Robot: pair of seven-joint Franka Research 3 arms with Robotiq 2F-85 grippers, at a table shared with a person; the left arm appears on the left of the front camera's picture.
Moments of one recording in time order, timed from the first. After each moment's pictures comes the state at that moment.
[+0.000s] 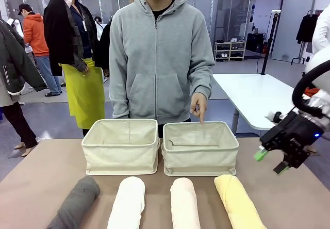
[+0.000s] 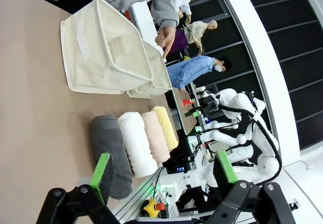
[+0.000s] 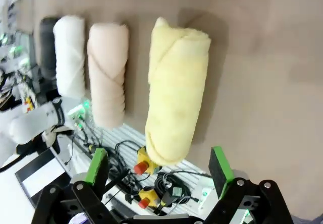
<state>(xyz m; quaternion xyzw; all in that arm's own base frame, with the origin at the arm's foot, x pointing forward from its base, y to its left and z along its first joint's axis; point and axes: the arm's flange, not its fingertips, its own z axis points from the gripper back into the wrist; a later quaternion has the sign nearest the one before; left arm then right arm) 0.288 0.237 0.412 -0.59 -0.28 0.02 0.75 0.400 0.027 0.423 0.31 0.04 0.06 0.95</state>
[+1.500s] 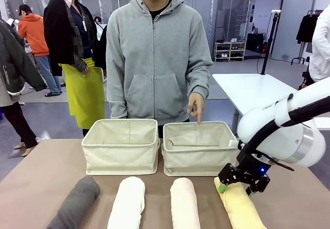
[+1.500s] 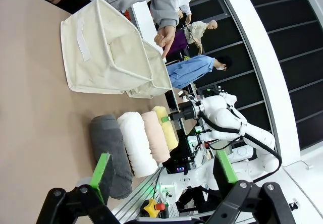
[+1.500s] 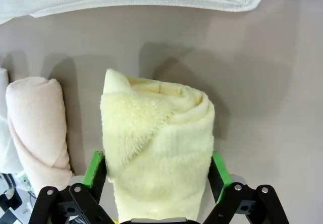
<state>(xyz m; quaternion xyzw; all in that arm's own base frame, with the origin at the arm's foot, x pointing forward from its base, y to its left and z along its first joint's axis) 0.288 0.237 0.412 -0.59 -0.28 0.02 0.75 0.399 0.130 0.321 0.18 -0.02 0.03 0.98</state>
